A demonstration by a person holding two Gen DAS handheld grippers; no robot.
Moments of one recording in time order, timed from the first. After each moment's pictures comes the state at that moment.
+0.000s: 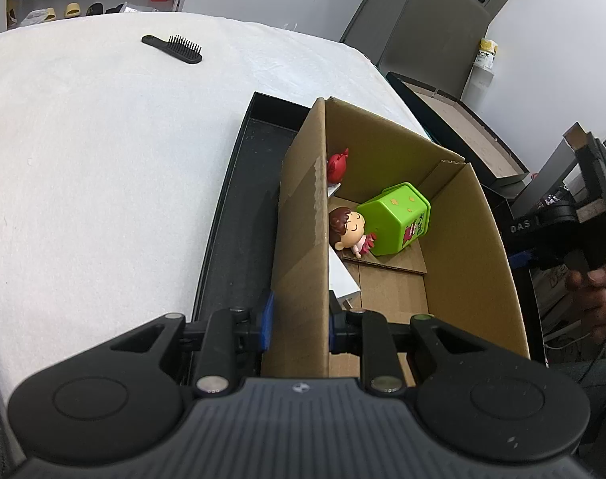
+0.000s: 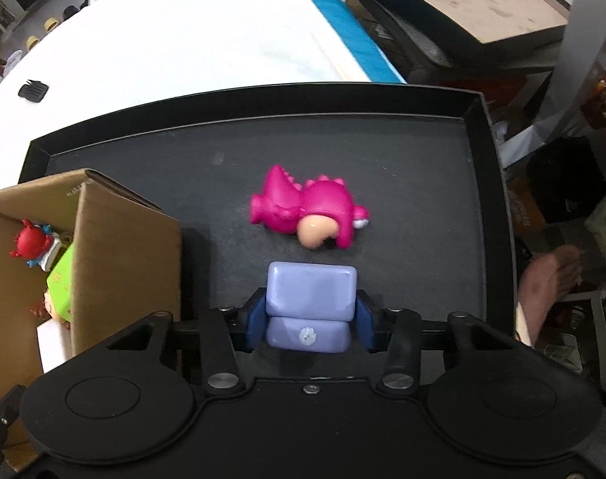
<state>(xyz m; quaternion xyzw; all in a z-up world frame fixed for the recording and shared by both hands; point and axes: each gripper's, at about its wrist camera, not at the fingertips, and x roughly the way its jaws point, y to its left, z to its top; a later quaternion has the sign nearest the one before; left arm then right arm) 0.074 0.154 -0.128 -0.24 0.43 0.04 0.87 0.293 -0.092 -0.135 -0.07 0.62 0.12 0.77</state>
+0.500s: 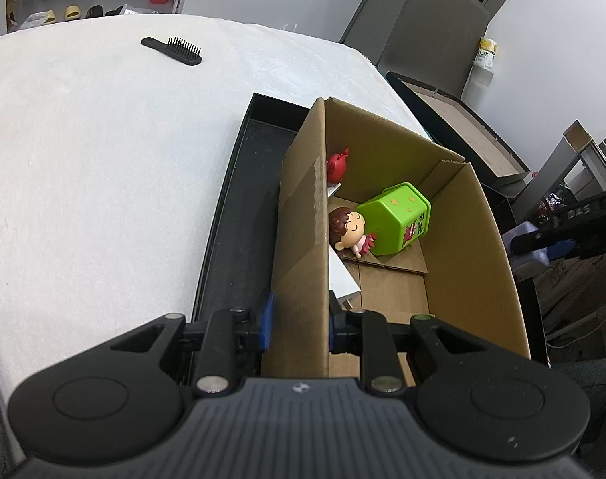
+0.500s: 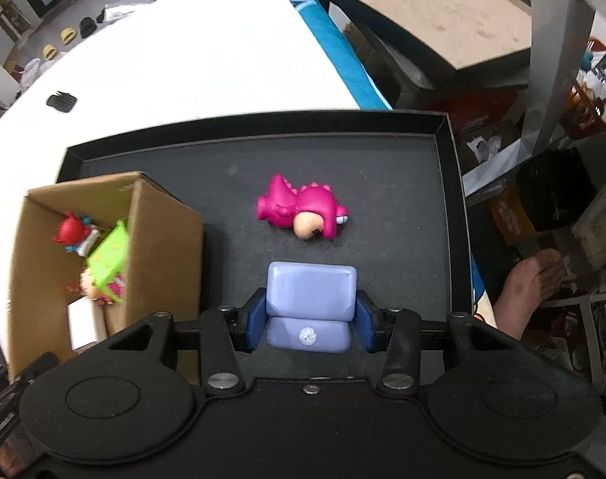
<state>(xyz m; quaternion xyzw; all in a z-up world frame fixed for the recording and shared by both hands) 0.074 0.153 -0.128 -0.23 0.43 0.04 0.87 0.273 -0.111 -0.085 -0.07 0.60 0.14 0.79</state>
